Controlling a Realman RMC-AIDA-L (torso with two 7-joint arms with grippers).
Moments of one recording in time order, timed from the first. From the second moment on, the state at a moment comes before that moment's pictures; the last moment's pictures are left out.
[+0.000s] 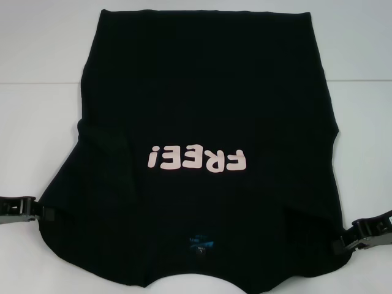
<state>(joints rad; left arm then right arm) -0.56 -1.98 0.42 0.80 2.63 1.54 -2.30 0.71 1.98 -0.75 -0.65 -2.64 -1.55 2.50</state>
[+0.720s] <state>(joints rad) -0.57 -1.97 0.43 0.79 2.63 1.59 -2.27 0.71 1.93 -0.75 -0.68 -2.64 -1.62 2.47</state>
